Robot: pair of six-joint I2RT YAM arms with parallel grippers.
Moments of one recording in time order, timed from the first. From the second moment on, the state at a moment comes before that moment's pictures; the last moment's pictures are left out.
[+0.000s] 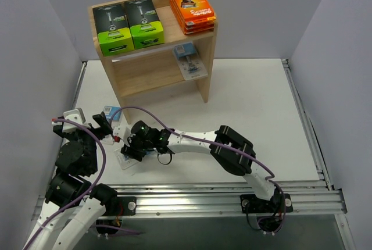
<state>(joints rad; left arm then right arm) -0.49 0.37 0.72 -0.31 -0.72 -0.10 1.15 2.17 1.54 -0.03 -0.21 -0.19</state>
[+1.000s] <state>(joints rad) -0.49 0.38 0.72 -0.30 -0.71 -0.10 1.15 2.22 1.58 -0.10 -0.07 -0.36</state>
